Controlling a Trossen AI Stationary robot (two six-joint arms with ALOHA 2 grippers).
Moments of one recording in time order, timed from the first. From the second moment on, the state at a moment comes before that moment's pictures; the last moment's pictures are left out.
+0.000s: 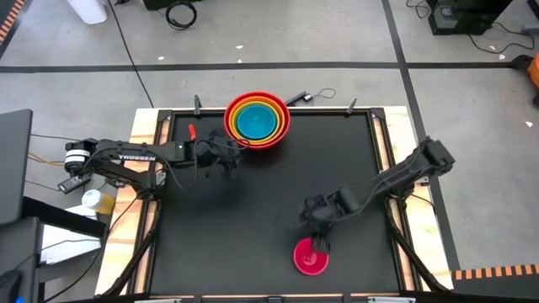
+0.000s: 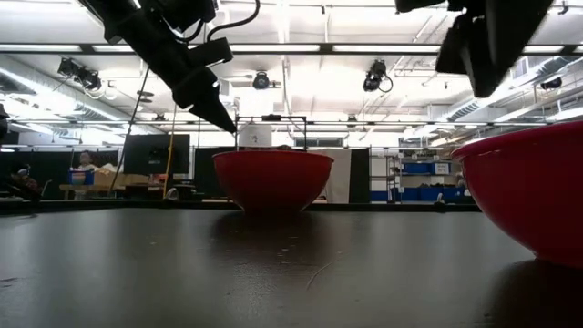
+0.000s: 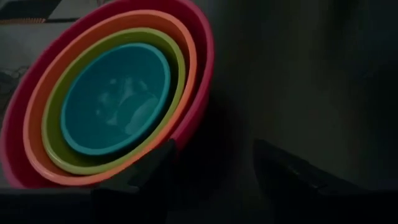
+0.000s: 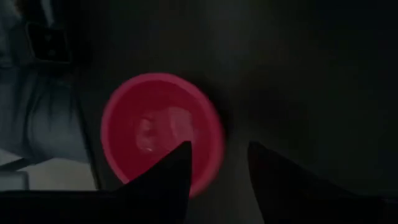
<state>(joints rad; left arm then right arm) 0.16 1.23 0.76 -0.23 -0.34 0.13 0.41 1.64 1.28 -0.85 -0.11 0.68</state>
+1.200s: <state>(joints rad) 0.17 1.24 0.76 -0.12 -0.23 0.11 0.34 1.70 1.28 -0.98 0.36 0.75</state>
